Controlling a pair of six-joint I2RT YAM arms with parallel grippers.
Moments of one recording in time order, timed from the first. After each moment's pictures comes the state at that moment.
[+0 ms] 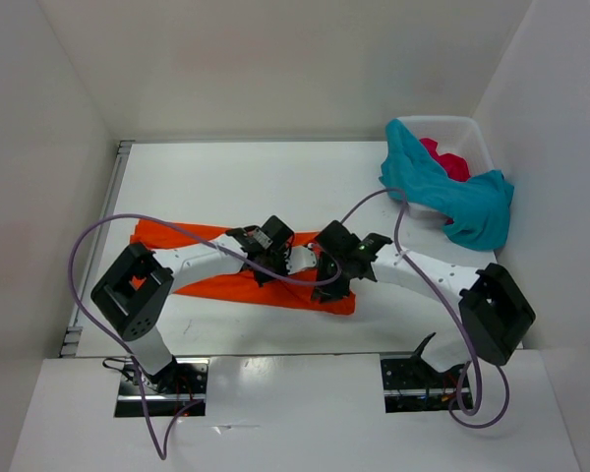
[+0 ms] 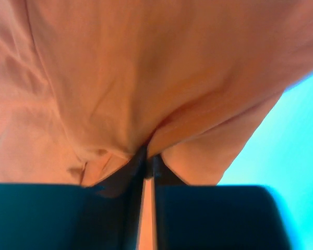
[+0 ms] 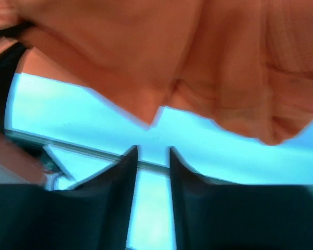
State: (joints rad) left arm -0.75 1.69 1.05 -0.51 0.10 0.56; right arm 0.78 1.44 0.92 -0.64 -0.14 1.00
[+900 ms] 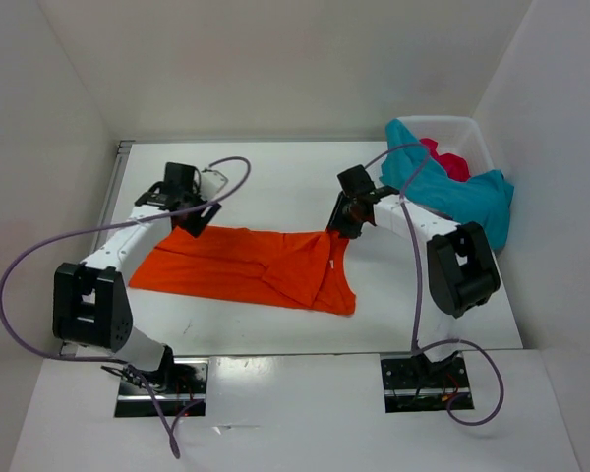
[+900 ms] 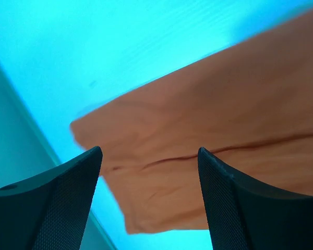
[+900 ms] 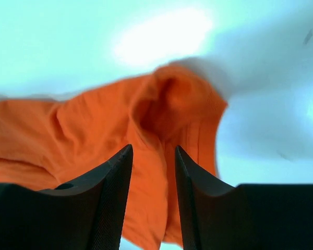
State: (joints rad) left arm -0.22 1.51 1.14 -0.53 -0.10 0.52; right arm 0.42 1.73 1.21 -0.52 0.01 0.79
